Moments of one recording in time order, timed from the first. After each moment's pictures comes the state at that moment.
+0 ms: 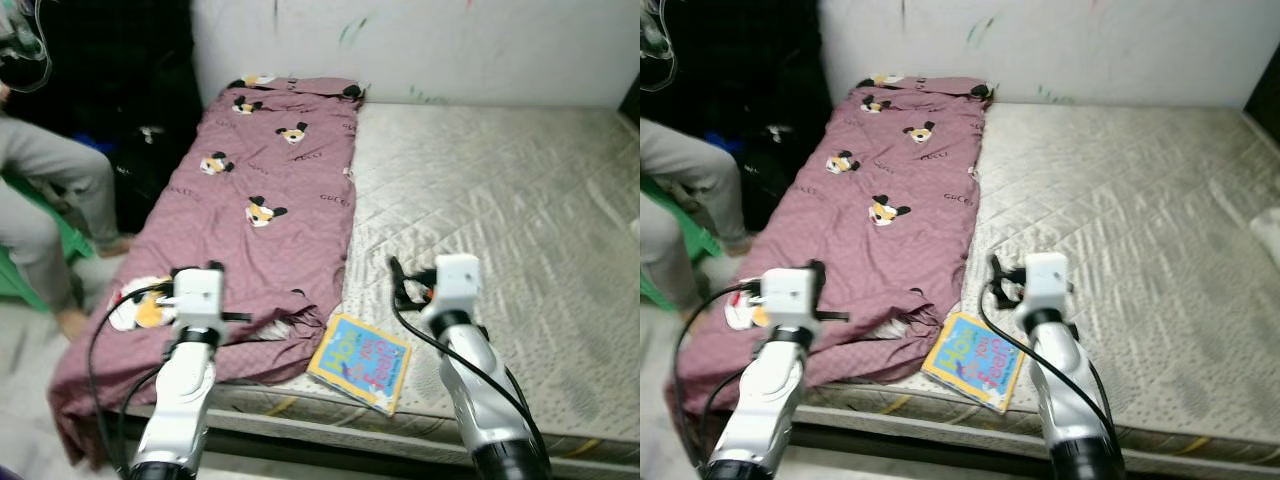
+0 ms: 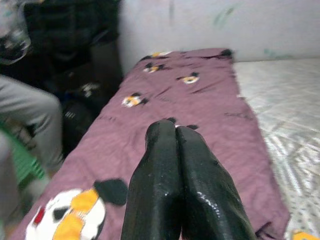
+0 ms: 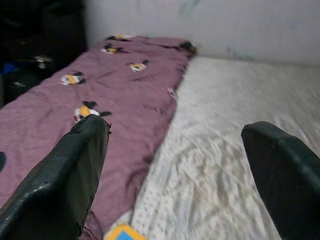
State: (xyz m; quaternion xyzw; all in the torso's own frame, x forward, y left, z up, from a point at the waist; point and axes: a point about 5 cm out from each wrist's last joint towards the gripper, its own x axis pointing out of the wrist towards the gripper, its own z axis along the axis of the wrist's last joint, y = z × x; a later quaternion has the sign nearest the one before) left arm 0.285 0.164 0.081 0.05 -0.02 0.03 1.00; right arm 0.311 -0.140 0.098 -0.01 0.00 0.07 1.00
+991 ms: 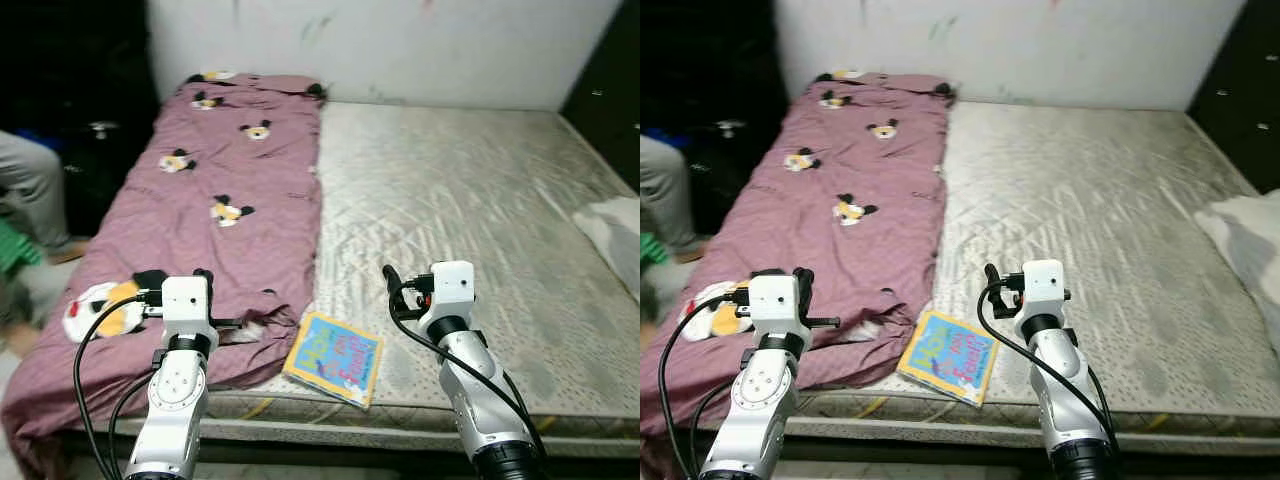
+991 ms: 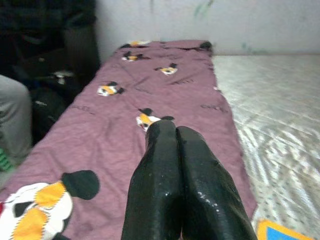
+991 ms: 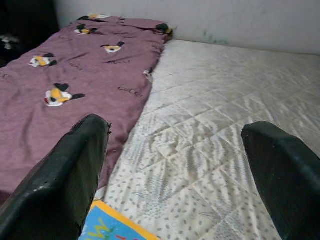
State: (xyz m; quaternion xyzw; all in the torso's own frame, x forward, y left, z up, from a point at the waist) left arm 0.279 0.166 0.078 0.04 0.00 0.04 1.00; right arm 0.305 -0.147 0.082 -0.01 0.03 0.06 1.00
